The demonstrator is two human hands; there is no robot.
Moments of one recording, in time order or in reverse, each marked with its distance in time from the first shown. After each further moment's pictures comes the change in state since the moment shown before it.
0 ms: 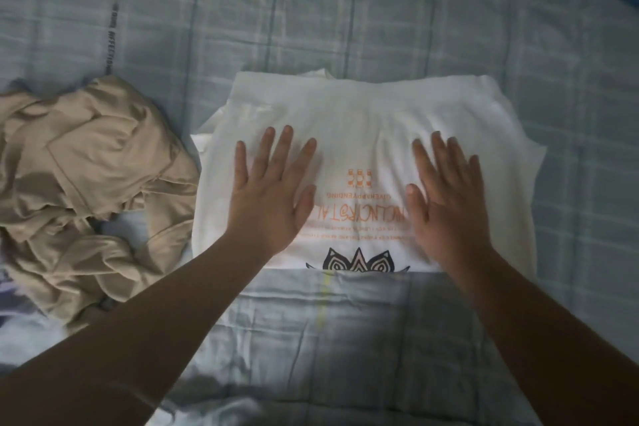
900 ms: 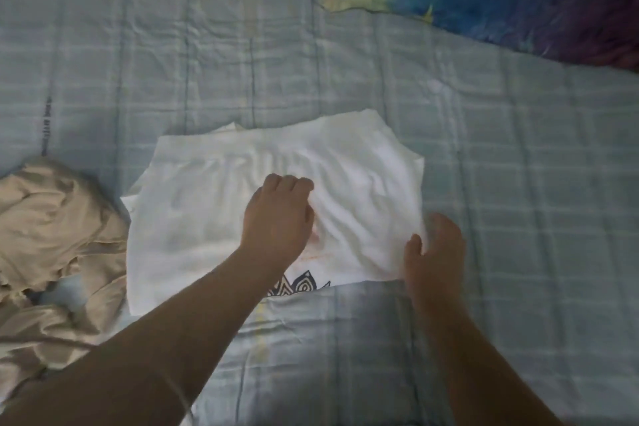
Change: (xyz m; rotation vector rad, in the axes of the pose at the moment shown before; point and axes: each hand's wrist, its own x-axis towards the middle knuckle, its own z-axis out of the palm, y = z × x) left_hand 0.061 0.139 -0.046 -0.226 -0.018 0.066; right_hand -0.082 0.063 -0.038 0.448 0.277 0.780
